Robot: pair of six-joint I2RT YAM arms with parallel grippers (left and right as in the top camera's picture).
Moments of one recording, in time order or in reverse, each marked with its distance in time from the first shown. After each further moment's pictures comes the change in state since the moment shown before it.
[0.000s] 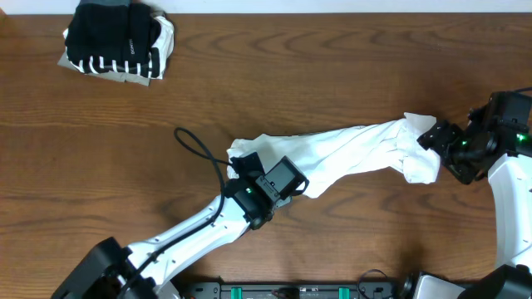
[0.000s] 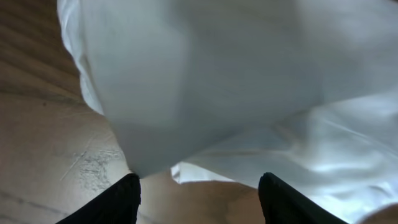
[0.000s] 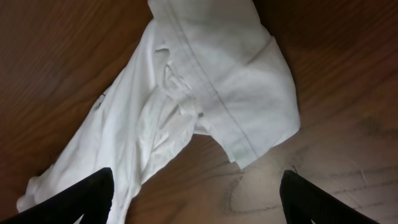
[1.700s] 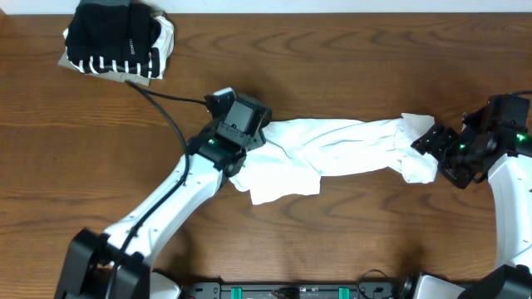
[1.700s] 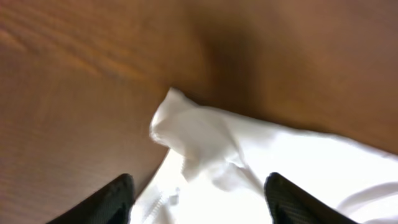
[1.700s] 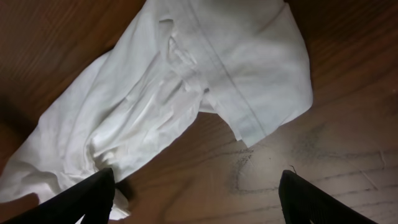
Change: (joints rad) left arm 0.347 0.050 0.204 0.066 -0.050 0.487; right arm 0.000 0.000 0.000 -0.062 -0.063 -0.026
